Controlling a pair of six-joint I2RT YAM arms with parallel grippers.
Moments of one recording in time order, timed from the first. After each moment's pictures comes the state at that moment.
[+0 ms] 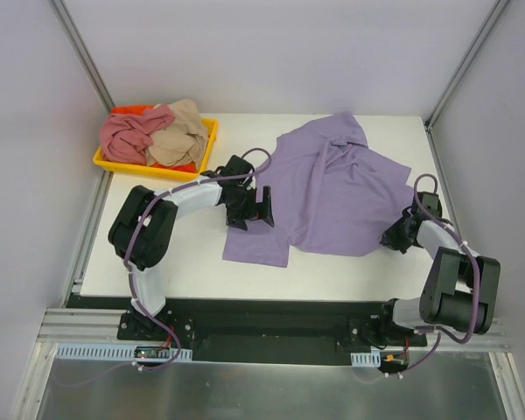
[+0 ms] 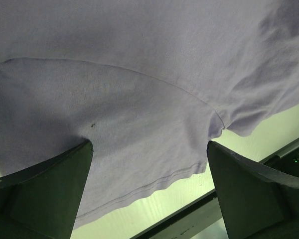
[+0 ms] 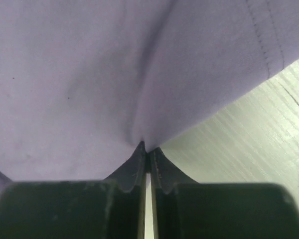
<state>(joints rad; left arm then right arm) -0.53 1.87 1.21 -0.48 0.36 -0.58 -0.23 1.38 0.66 -0.45 -0.08 0.63</state>
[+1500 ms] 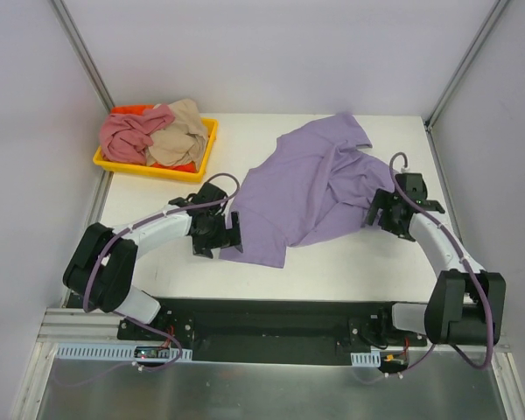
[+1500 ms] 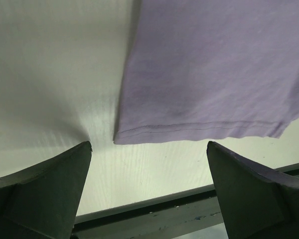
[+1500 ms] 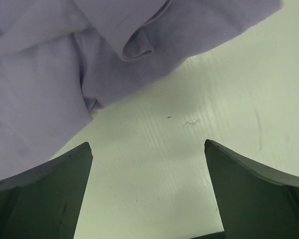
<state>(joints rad) -0.50 1.48 0.84 -0.58 0.18 -0.66 0.01 1.27 0.87 -0.67 0.17 0.36</state>
